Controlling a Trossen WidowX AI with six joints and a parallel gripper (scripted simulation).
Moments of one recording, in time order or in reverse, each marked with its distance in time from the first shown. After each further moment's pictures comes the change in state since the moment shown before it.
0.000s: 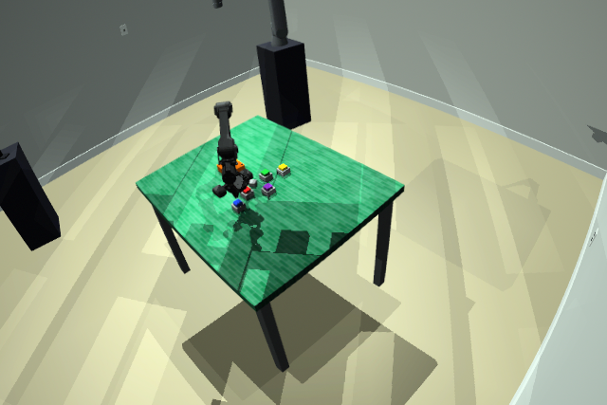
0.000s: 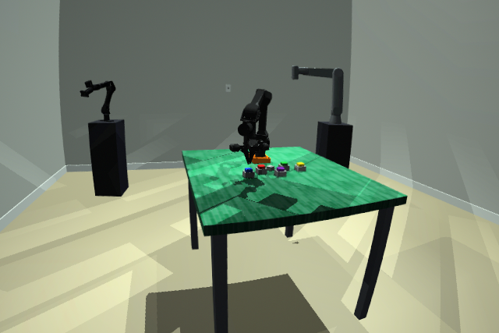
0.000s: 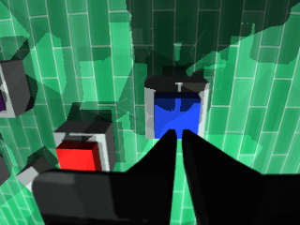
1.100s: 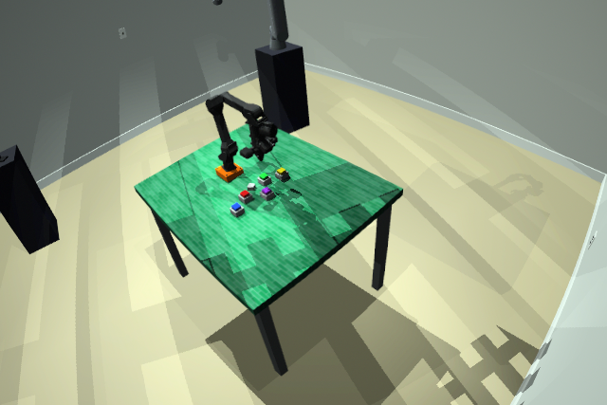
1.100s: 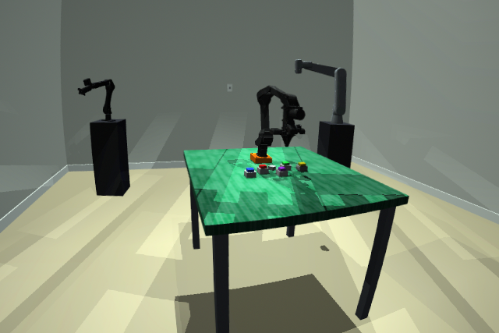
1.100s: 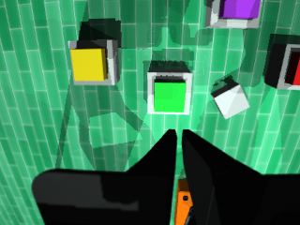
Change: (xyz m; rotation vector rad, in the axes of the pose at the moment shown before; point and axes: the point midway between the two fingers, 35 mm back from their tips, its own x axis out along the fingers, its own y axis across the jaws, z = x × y) arm -0.062 0.225 -0.074 -0.012 0.008 0.015
